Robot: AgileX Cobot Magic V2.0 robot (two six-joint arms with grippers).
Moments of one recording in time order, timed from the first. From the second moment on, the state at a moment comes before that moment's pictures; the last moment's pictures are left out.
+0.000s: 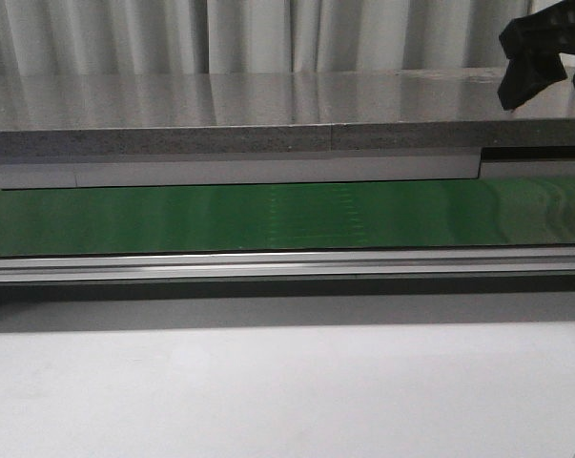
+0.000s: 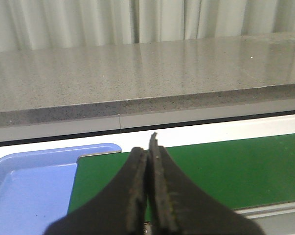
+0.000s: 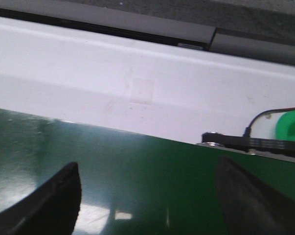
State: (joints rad) left arm -0.08 0.32 -0.31 -0.28 0.17 0.31; right arm 0.09 1.48 -1.02 0.10 0.27 -0.17
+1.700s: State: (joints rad) left arm -0.08 0.32 -0.31 -0.28 0.17 0.31; right arm 0.13 0.46 -0.43 0.15 0.35 -0.17
